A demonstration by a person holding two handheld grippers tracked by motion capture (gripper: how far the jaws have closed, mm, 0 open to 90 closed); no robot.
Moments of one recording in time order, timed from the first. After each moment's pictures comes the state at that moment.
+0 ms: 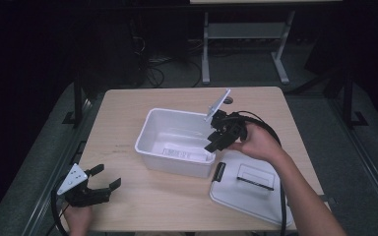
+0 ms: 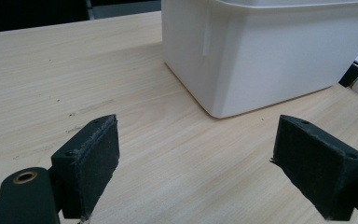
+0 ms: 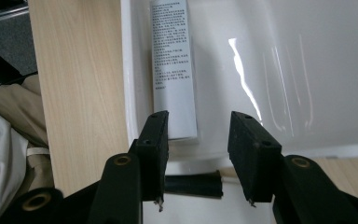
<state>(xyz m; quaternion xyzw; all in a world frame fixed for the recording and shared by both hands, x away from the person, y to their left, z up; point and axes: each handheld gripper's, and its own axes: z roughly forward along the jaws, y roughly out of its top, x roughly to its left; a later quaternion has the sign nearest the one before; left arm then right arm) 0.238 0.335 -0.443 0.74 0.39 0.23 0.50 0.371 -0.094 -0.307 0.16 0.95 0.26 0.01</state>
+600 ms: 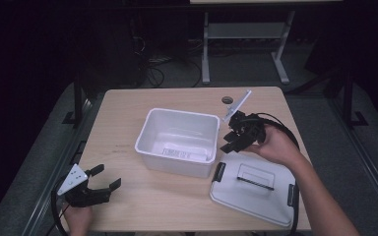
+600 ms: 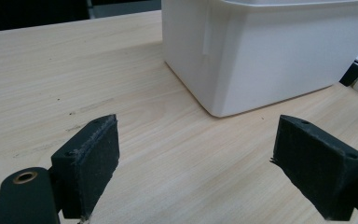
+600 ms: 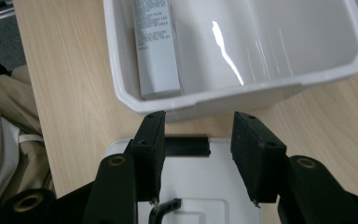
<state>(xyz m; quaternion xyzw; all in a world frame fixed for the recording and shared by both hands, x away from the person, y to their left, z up) 0.238 0.334 -0.443 0.74 0.39 0.23 0.50 0.360 -0.135 -0.305 0.19 0.95 0.25 0.02</state>
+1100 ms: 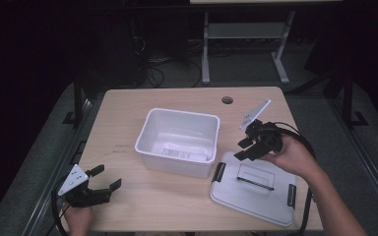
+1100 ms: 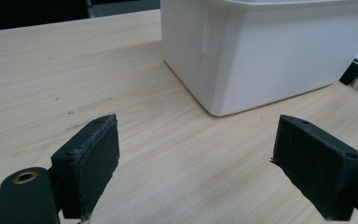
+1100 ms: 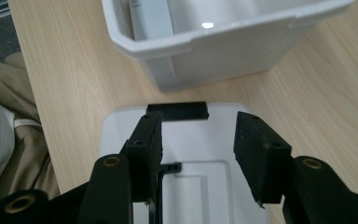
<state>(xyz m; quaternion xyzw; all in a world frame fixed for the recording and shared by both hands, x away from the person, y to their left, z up) 0.237 0.333 -0.443 0.74 0.39 0.23 0.49 0.341 -0.173 -0.318 0.22 0.94 0.26 0.03</state>
